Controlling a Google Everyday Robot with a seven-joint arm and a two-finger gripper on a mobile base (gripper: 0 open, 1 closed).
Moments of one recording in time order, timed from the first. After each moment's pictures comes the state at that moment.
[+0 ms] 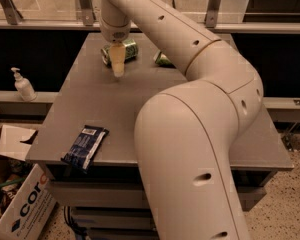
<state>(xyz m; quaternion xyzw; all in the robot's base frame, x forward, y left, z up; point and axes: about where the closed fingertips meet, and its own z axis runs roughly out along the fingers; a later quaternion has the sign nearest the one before) 0.776 0.114 0.855 -0.80 0.56 -0.07 0.21</state>
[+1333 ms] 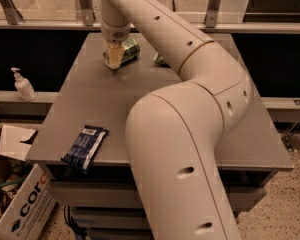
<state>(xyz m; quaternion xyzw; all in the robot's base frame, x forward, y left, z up) 0.777 0.111 0.846 -0.80 0.56 -0.05 0.18</state>
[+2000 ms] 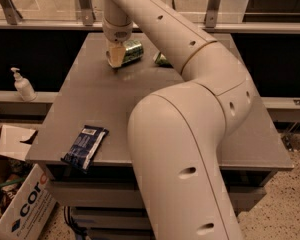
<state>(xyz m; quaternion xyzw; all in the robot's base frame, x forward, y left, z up) 0.775 0.102 0.848 -0.79 0.58 -0.05 0.18</state>
